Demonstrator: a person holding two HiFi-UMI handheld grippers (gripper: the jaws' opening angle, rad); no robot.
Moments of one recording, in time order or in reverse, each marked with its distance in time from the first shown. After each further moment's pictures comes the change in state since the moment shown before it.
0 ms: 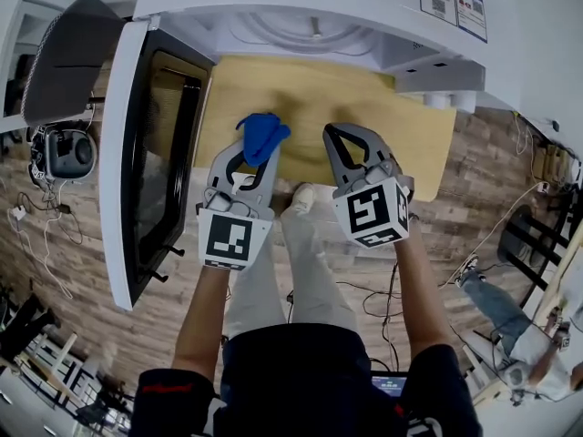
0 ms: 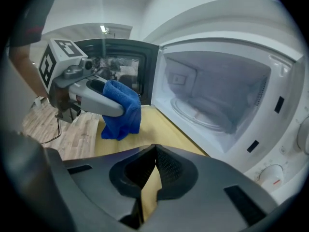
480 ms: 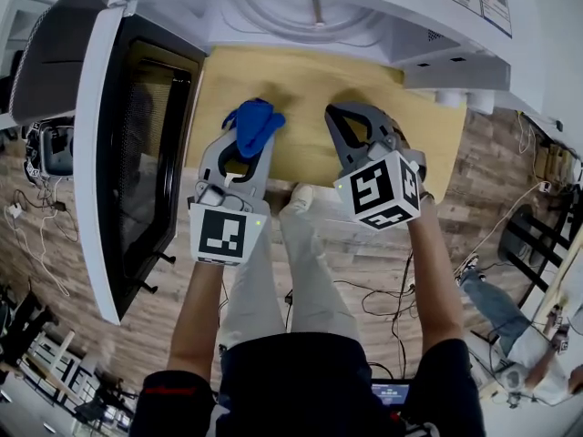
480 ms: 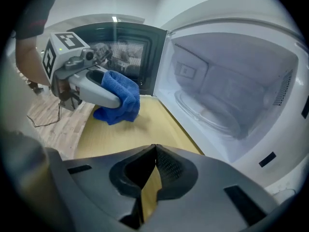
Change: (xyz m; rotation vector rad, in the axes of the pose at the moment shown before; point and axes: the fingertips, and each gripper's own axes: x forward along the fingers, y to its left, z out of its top) left arm 0.014 0.011 -0.019 0.009 0.006 0.031; right arm 0.031 -0.015 -0.014 -0.132 0.051 0.048
